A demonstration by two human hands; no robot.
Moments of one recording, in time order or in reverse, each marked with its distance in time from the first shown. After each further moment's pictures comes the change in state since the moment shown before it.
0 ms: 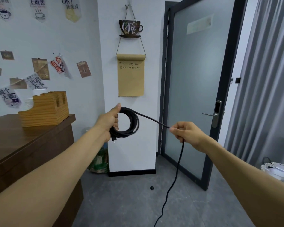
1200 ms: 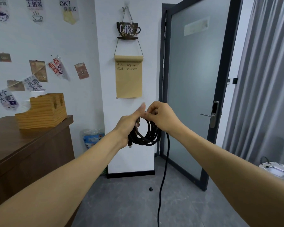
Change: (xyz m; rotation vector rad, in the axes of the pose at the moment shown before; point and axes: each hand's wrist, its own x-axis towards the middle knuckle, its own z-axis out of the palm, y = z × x) left_hand -0.032 -0.012 0.052 0.202 -0.247 0.075; right_hand 0.006 -0.076 0.044 -0.142 0.133 -0.281
